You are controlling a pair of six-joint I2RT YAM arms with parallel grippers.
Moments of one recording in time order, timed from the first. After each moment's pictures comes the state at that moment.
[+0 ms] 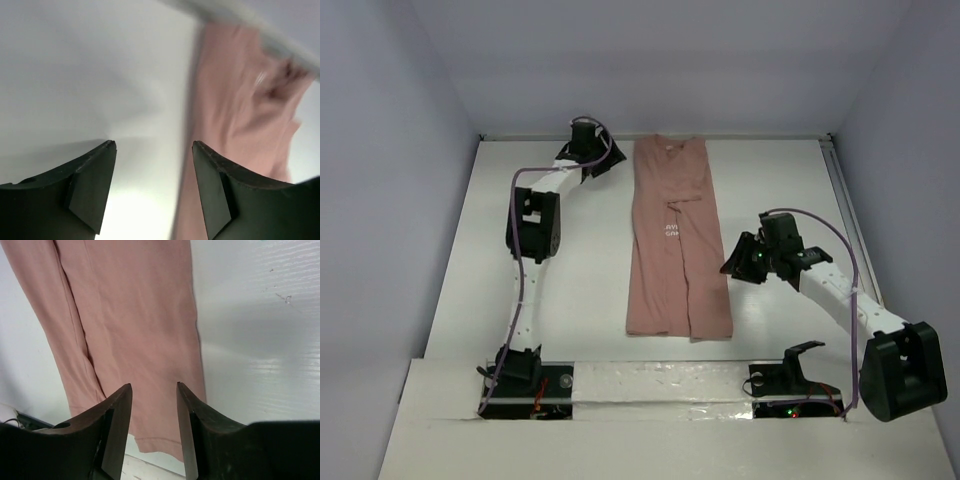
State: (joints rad) left arm -0.23 2.52 2.07 -0.14 0.18 -0.72; right arm 0.28 1.14 0.67 -0.45 -0.25 0.66
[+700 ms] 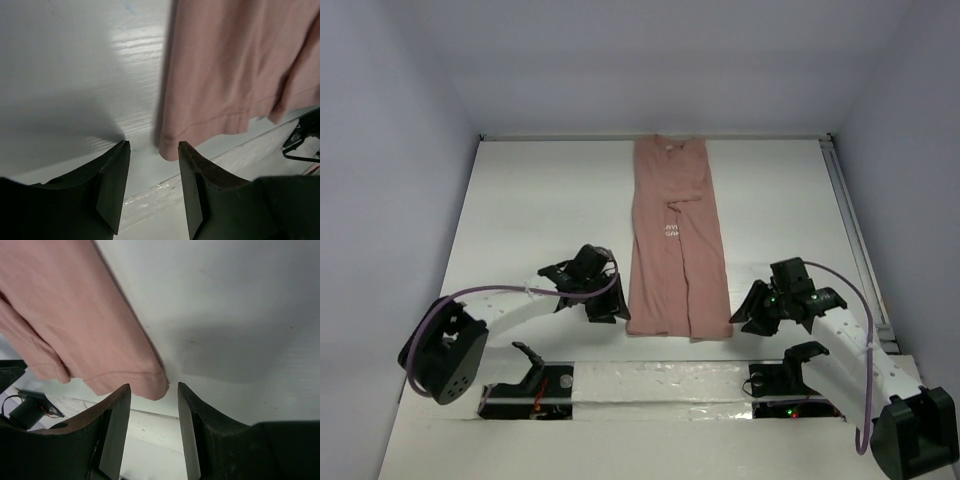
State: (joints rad) left arm -0.66 1.24 0.55 -0.39 0.28 -0.82; right arm 0.28 0.79 0.41 -0.74 -0.31 0.83
